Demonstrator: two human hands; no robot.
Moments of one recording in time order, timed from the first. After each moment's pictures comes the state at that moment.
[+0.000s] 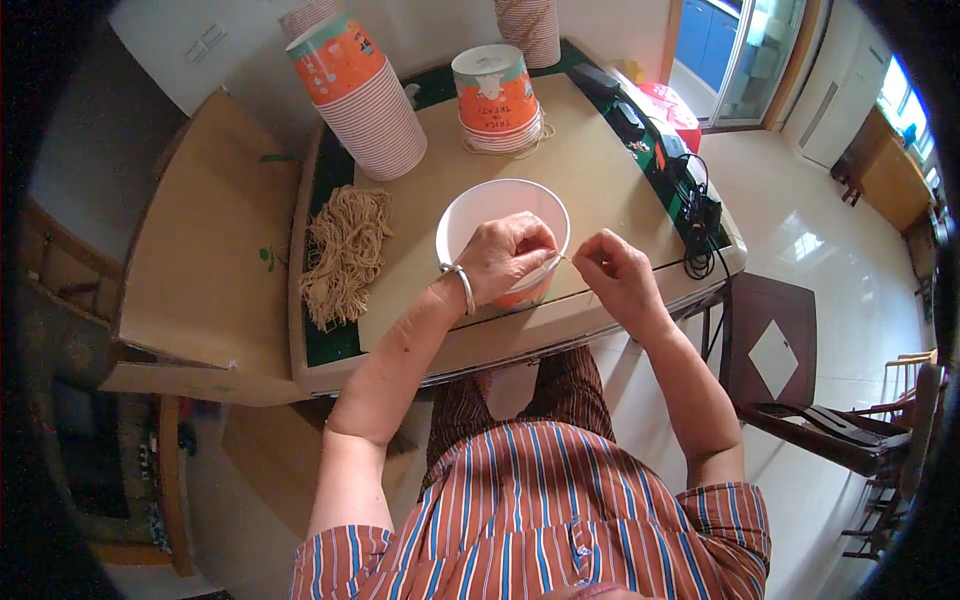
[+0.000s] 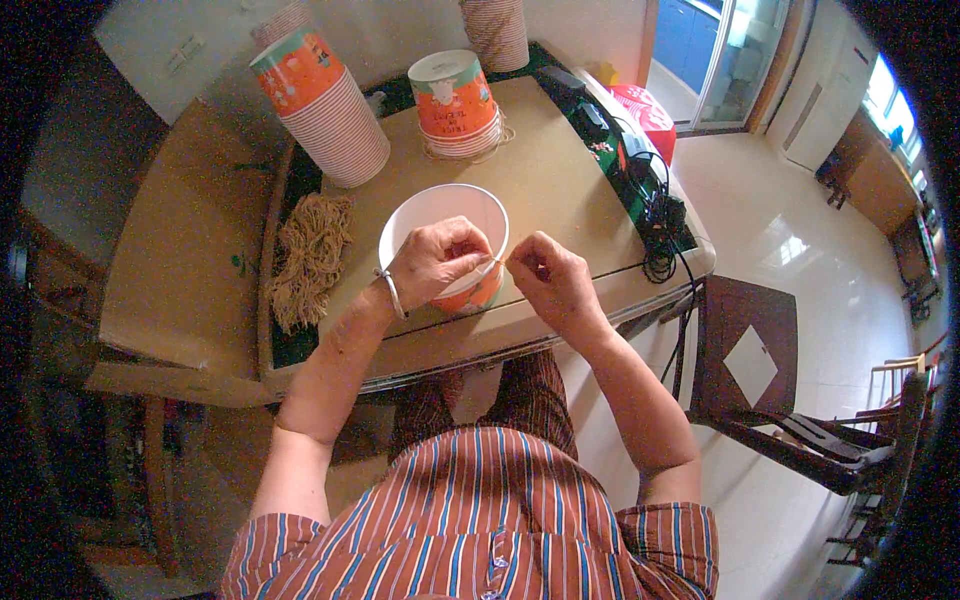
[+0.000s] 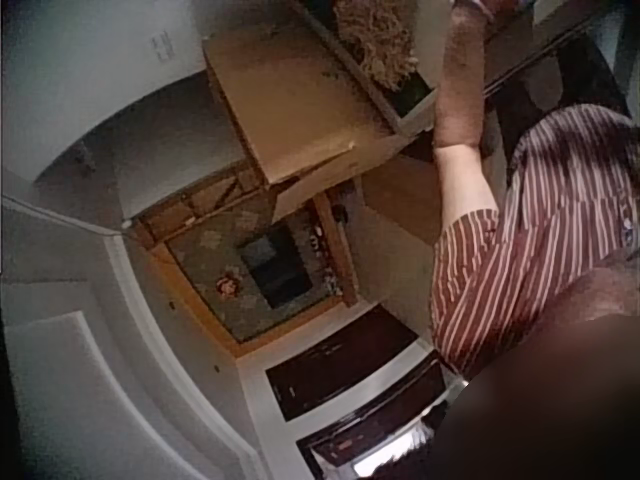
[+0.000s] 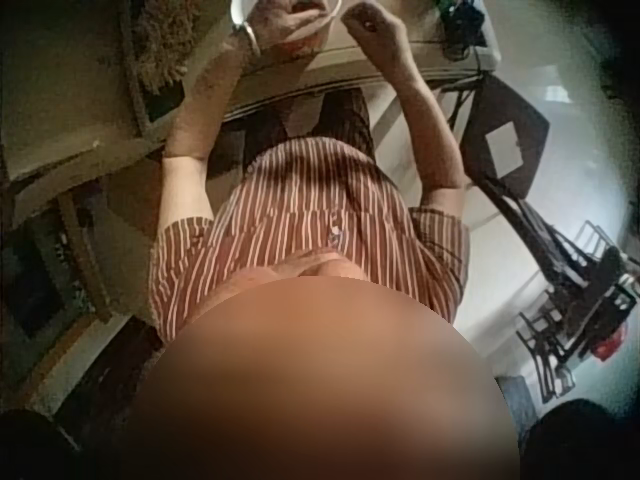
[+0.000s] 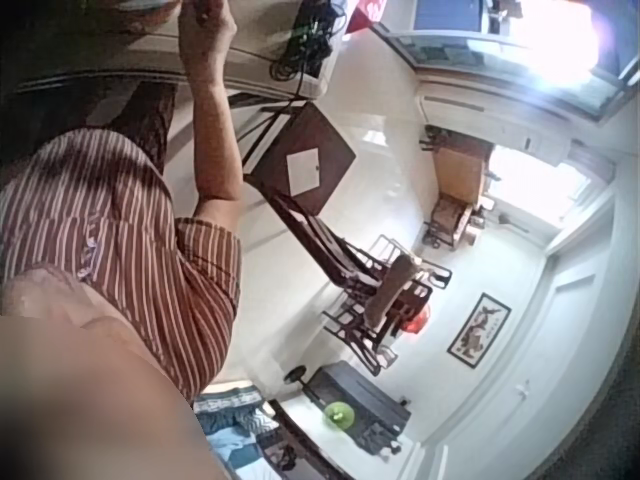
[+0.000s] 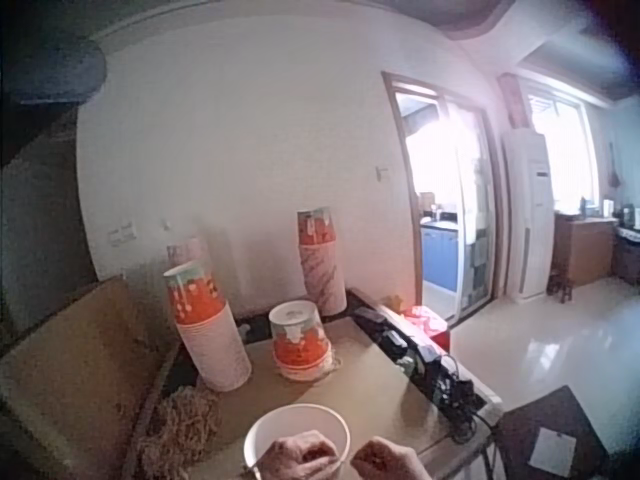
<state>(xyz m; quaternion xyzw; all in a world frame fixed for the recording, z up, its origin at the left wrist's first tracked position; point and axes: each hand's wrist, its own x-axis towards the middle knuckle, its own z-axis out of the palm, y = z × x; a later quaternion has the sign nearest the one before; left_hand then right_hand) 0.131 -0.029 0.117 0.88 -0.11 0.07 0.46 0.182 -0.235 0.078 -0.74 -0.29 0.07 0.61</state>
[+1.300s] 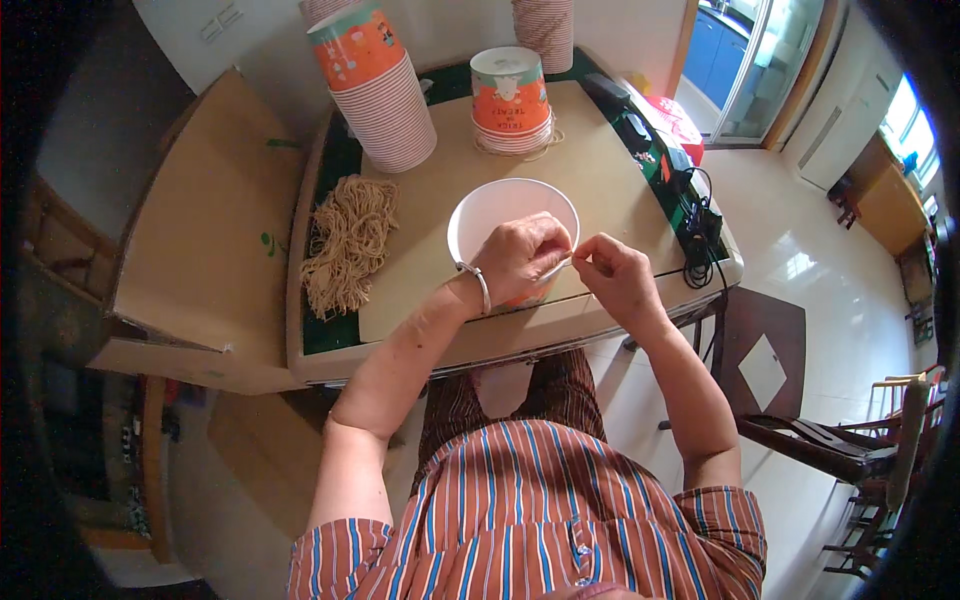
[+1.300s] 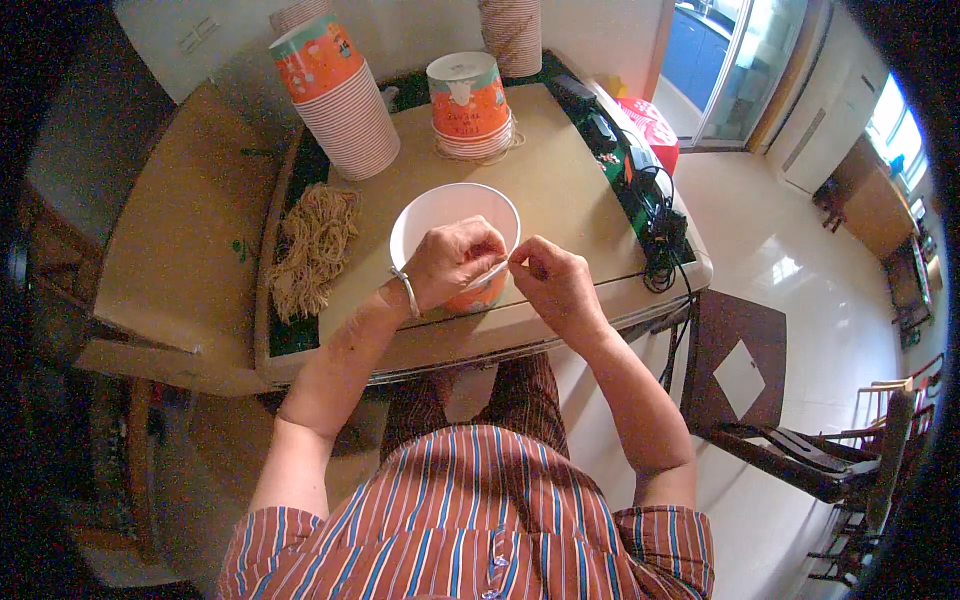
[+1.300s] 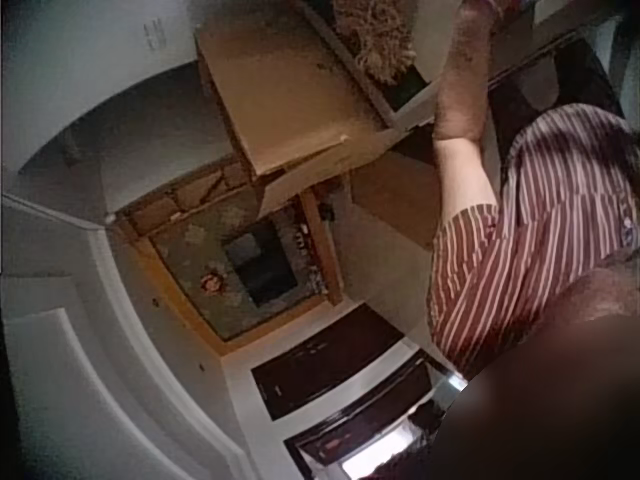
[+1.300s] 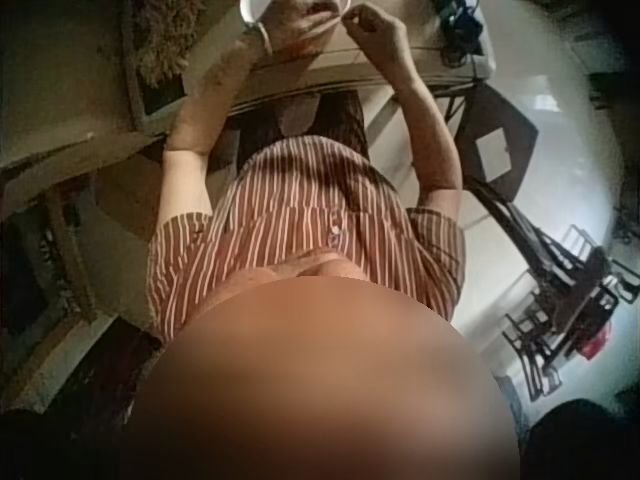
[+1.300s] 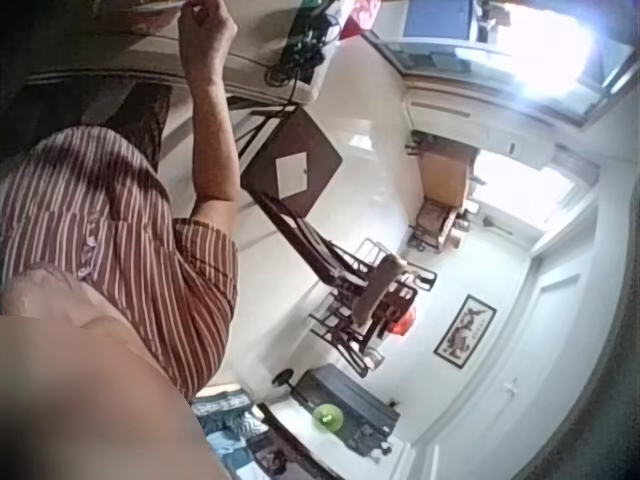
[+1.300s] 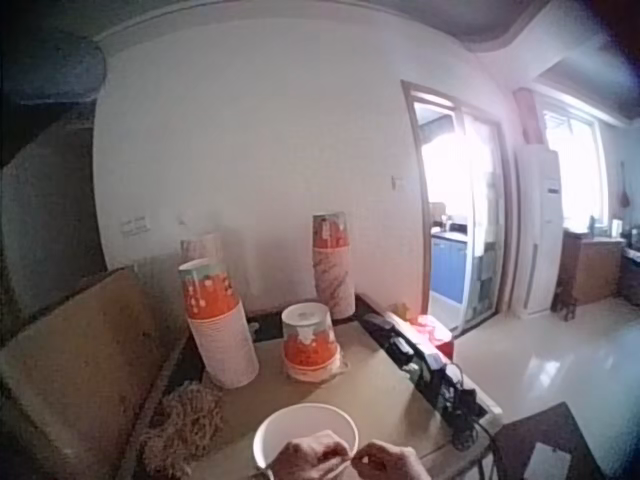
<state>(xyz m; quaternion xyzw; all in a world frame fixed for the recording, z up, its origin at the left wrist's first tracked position) 0.131 -0.031 0.110 0.87 -0.16 0.14 0.44 0.178 -0.227 0.091 -0.77 -0.29 0.08 0.56</state>
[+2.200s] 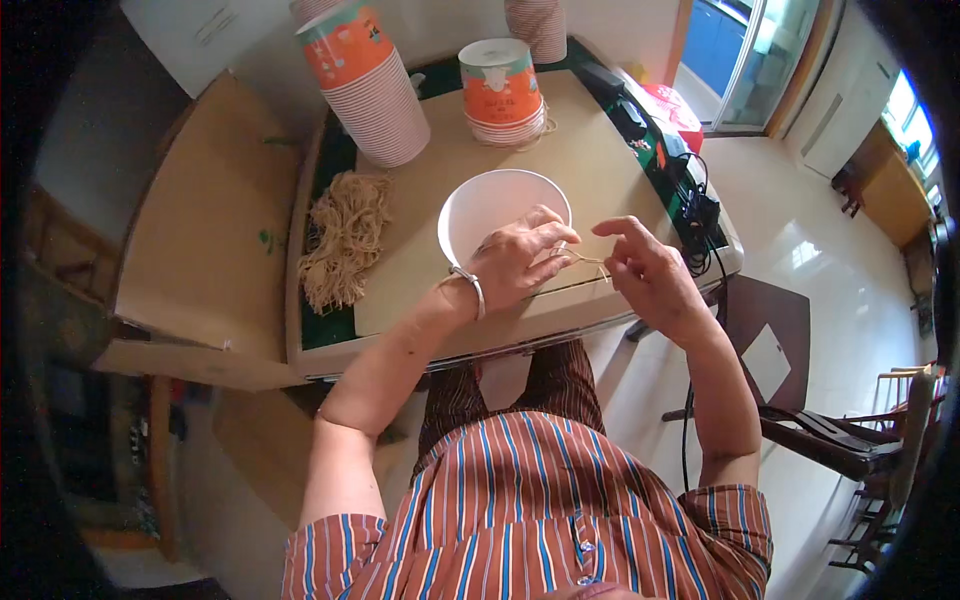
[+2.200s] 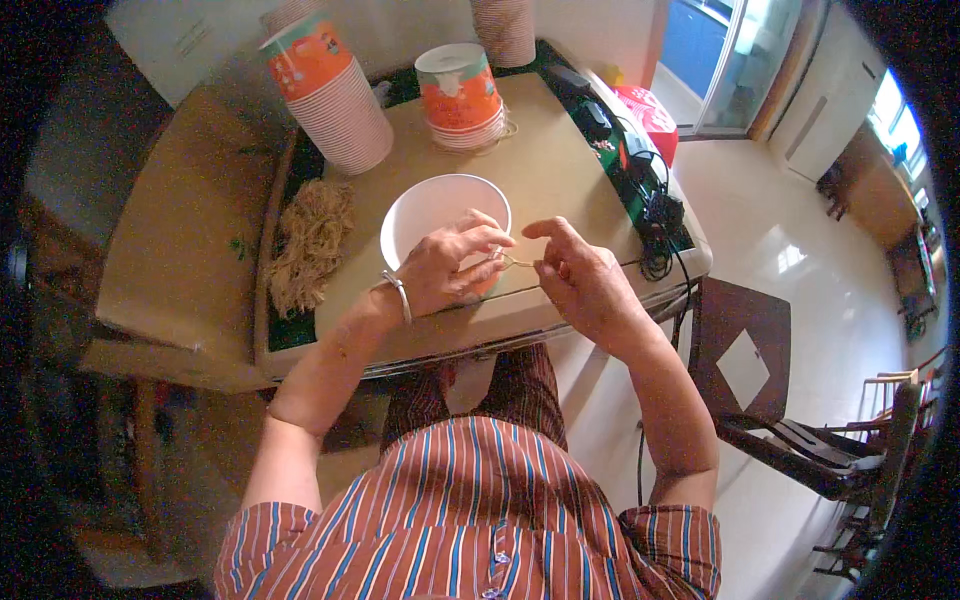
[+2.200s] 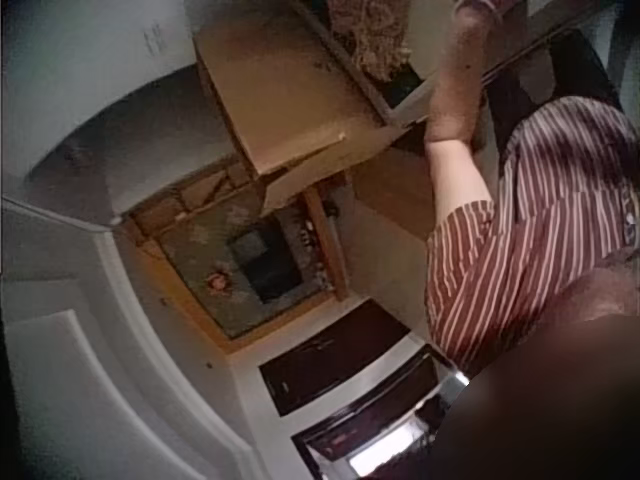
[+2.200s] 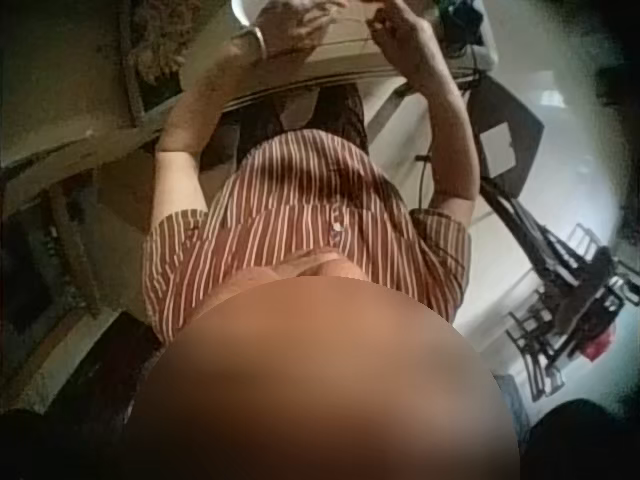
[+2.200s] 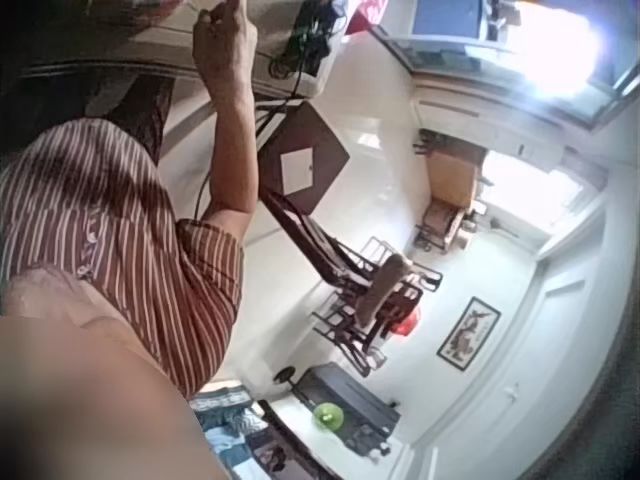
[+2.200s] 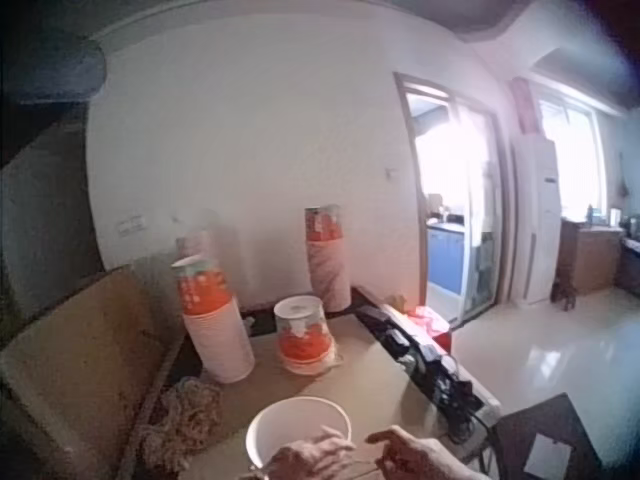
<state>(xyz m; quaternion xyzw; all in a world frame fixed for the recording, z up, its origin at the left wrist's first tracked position) 0.121 -0.047 0.114 0.90 -0.20 0.11 0.37 0.167 -0.276 0.147 -0.81 -0.35 0.10 0.46</state>
